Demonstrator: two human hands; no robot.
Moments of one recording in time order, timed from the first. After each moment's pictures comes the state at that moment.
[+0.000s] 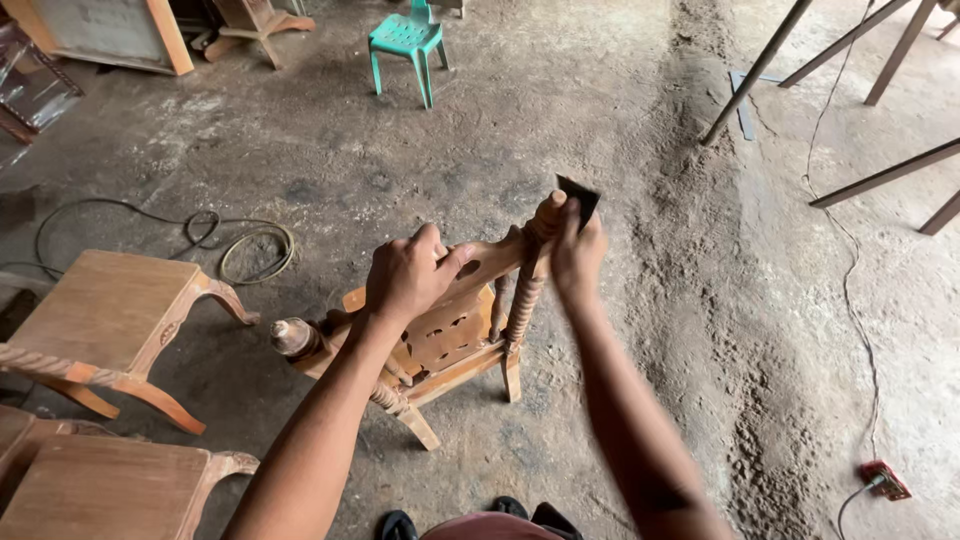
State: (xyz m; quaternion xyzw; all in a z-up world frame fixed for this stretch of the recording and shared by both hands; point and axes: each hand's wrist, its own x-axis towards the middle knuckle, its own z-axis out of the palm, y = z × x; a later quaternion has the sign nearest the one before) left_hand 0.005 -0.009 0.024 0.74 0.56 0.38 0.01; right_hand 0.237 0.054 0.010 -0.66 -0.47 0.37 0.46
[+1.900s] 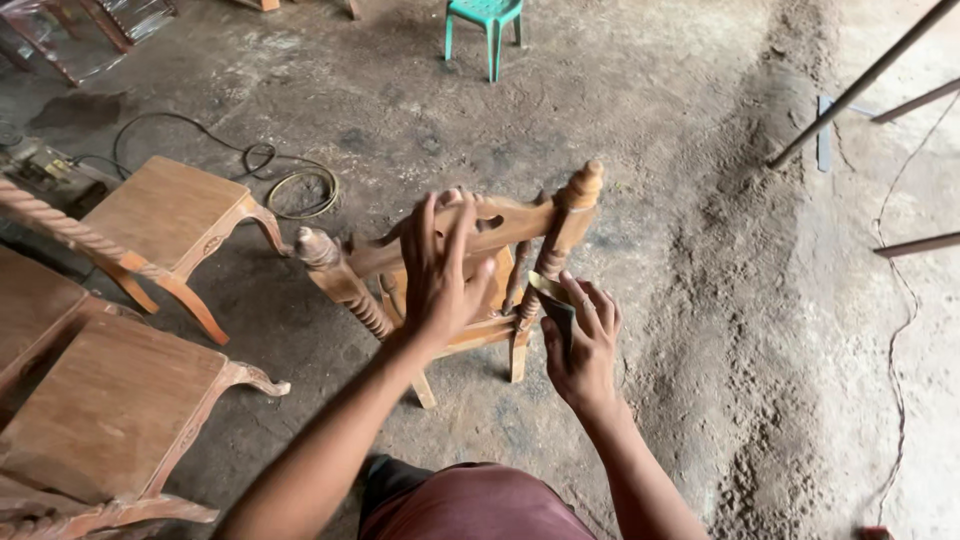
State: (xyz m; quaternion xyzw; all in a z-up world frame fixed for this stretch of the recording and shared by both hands) left_hand 0.076 -0.100 0.022 0.62 0.59 0.44 -0.28; right_hand 0.294 -0.110 -0.006 -0.38 -0.81 0.05 0.44
